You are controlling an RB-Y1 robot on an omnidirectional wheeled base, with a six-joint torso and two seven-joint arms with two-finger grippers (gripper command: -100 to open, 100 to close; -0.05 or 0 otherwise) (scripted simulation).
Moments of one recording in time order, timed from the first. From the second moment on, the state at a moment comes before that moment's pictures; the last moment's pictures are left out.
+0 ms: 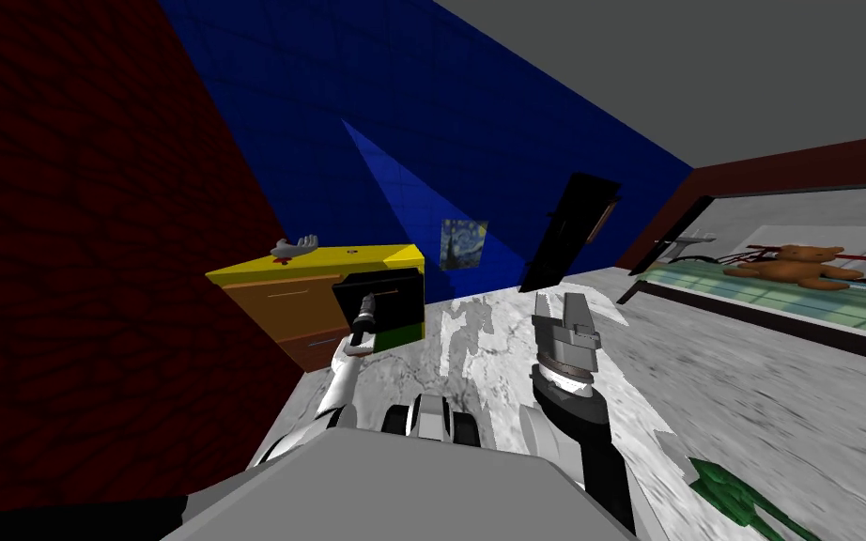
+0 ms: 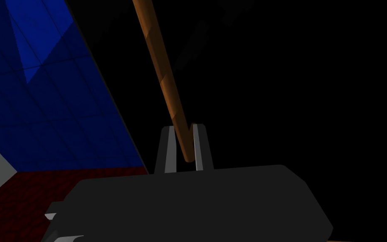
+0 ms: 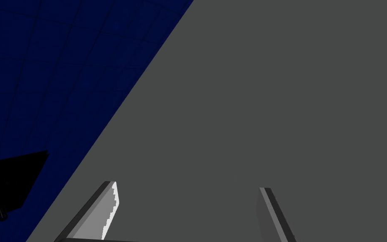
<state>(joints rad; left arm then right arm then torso) -0.32 0.01 0.57 -1.14 -0.38 -0.38 0.07 0.51 0.02 0.02 -2.39 0.11 -0.65 0.15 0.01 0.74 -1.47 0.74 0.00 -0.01</state>
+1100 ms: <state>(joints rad) -0.53 0.06 0.76 -0.92 -0.49 -0.42 0.11 0.51 0.02 0.02 -2.39 0.11 -0.65 0.15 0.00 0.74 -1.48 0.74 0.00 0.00</state>
